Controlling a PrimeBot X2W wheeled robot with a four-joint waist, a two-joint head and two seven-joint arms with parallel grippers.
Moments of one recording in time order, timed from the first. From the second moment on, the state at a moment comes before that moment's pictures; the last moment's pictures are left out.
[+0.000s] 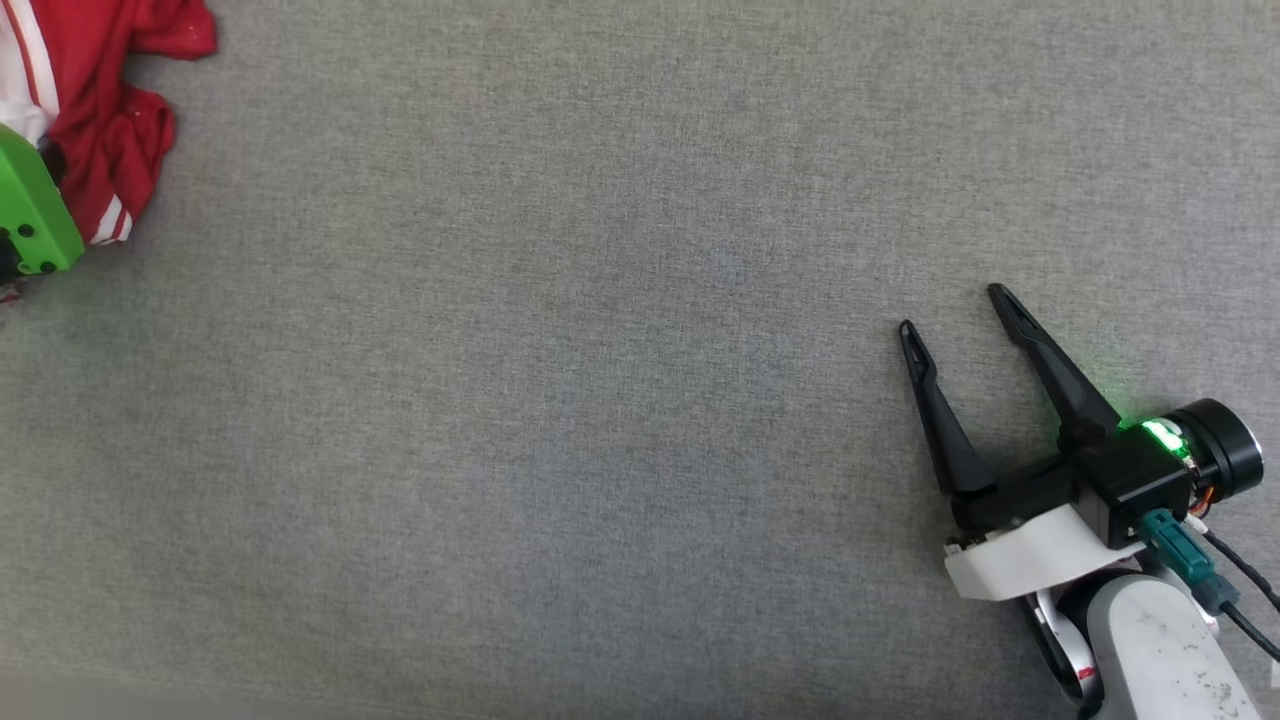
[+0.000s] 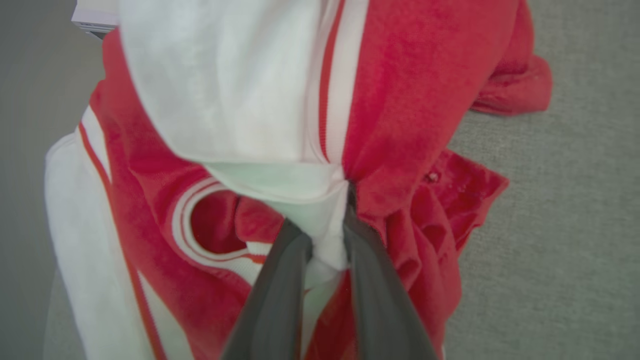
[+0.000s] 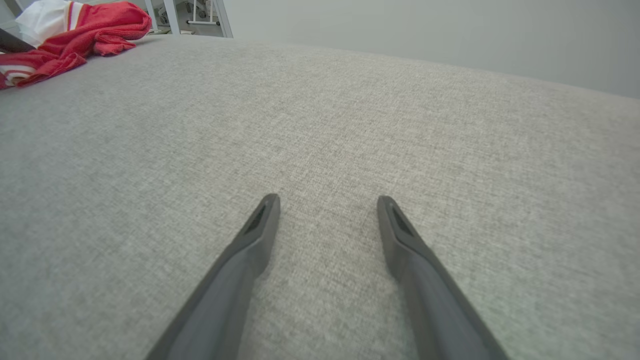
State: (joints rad) left arm -0.97 0.66 -0.38 0.80 -0.79 -0.13 0.37; right arm -0.16 -0.17 0.20 -0.12 0.00 0.13 -0.18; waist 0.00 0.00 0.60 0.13
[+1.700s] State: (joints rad) left arm -0.74 0.13 -0.89 0.58 -0.50 0.10 0.11; right arm -0.07 -0.06 -0.03 0.06 0.06 0.13 -0.25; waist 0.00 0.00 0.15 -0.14
